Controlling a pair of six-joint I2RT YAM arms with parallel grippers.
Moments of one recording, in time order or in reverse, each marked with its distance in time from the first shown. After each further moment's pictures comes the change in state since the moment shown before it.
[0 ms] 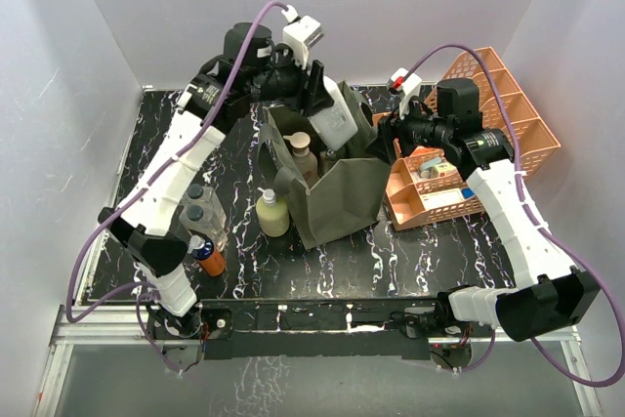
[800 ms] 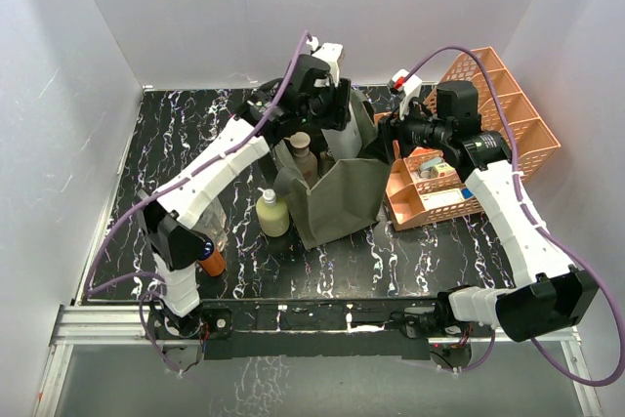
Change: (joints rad) left arm -0.178 0.105 -0.103 0.070 -0.474 -0.339; right arm -0.001 -0.003 -0.039 0.046 -0.018 0.043
